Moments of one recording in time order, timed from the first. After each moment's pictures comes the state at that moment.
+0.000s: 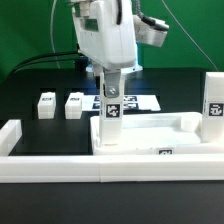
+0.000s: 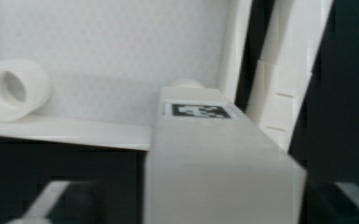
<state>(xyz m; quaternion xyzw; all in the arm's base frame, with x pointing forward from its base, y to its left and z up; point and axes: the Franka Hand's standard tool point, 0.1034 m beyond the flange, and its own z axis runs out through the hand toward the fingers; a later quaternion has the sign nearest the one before) 0.618 -0.052 0.110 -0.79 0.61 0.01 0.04</state>
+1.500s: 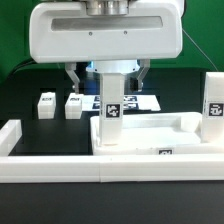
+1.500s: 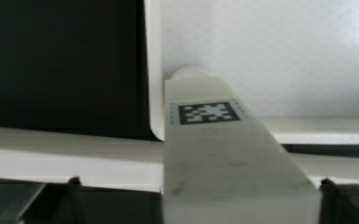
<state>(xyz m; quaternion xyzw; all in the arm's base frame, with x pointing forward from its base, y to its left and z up) 0.621 -0.051 0.111 -1.00 -0.06 -0.02 0.00</state>
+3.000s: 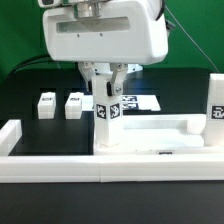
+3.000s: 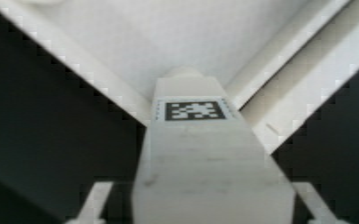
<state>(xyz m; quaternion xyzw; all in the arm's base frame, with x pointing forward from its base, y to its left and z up) 0.621 -0.057 0.108 -0.88 0.47 -0.02 0.05</state>
